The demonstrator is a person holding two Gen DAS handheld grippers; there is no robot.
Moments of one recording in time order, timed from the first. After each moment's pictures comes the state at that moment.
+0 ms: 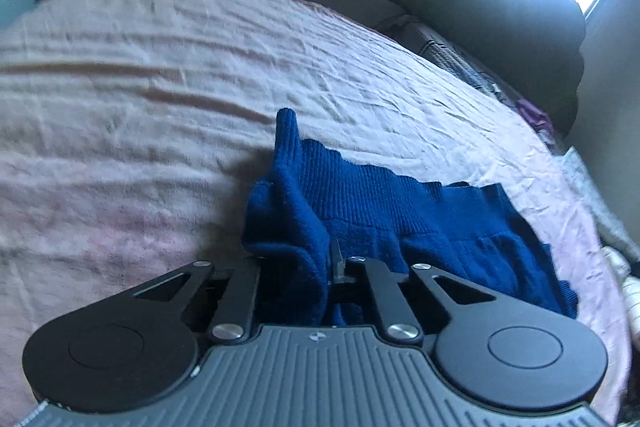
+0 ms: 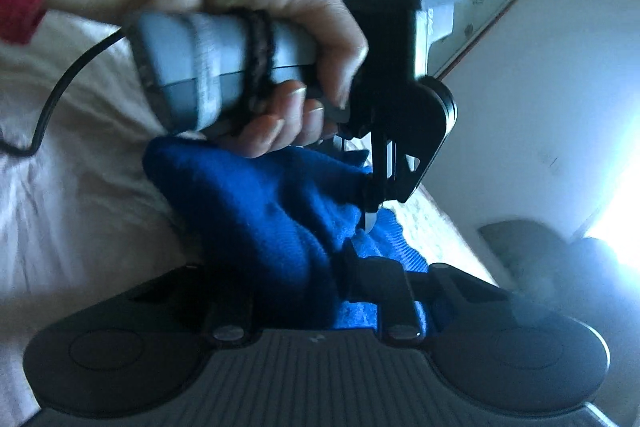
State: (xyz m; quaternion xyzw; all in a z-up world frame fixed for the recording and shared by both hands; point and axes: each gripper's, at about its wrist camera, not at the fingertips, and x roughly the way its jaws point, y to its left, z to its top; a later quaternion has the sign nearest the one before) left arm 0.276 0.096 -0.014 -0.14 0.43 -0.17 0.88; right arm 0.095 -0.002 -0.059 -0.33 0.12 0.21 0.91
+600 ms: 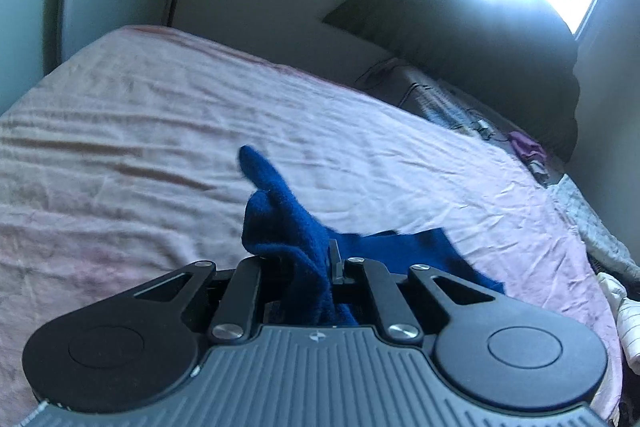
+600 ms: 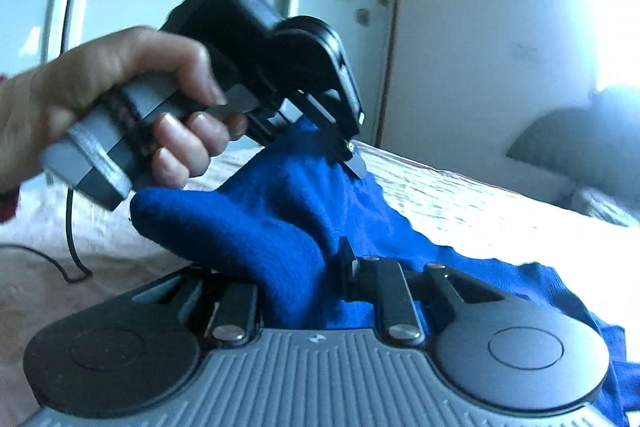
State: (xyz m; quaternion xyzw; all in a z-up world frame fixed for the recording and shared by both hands) left arm 0.241 0.038 0.068 -0.14 0.37 -0.15 0.91; right arm 0.108 -0.128 -0.003 -0.03 0.14 0.25 0.96
